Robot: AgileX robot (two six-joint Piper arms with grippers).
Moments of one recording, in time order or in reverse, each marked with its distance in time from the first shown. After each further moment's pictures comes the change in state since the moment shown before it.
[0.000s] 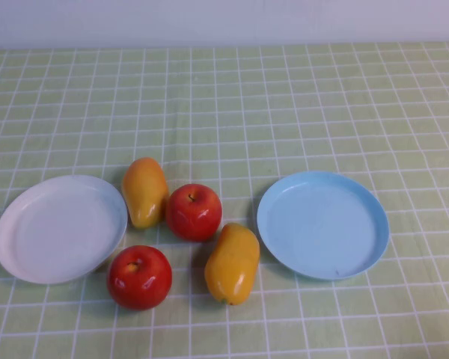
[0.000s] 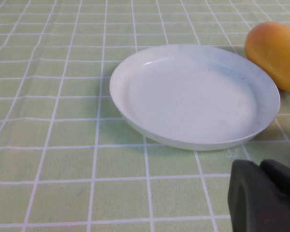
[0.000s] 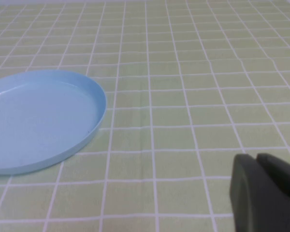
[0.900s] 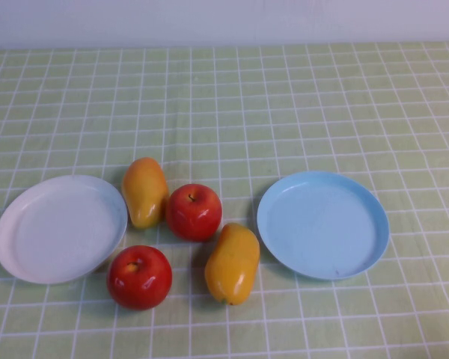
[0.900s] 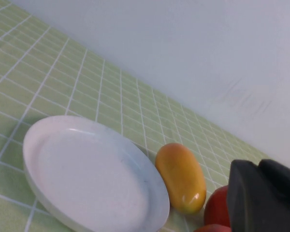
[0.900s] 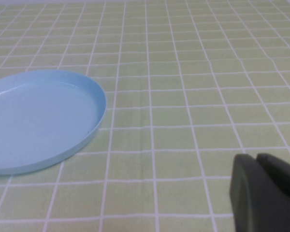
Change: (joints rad) right arm 0.000 0.000 0.000 0.000 0.000 0.000; left arm 0.000 0.000 0.000 -0.517 -0.272 -0.024
